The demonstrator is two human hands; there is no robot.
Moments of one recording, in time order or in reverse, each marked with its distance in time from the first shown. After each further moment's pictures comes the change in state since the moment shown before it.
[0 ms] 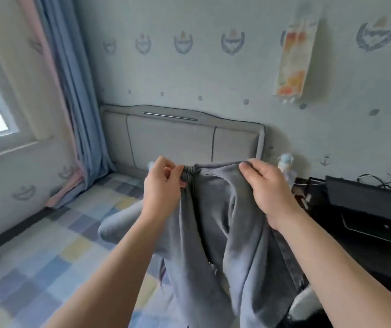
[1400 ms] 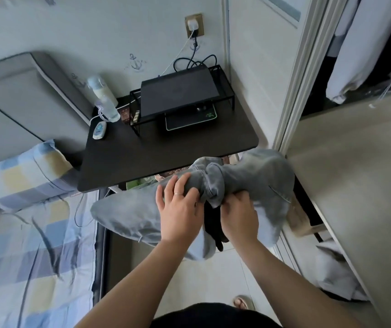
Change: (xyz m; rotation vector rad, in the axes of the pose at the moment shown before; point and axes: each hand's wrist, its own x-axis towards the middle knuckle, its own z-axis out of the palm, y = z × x) left_hand -0.400 0.033 0.509 0.729 -0.787 0.550; right_hand -0.283 0.298 -0.445 -0.744 0.512 0.780
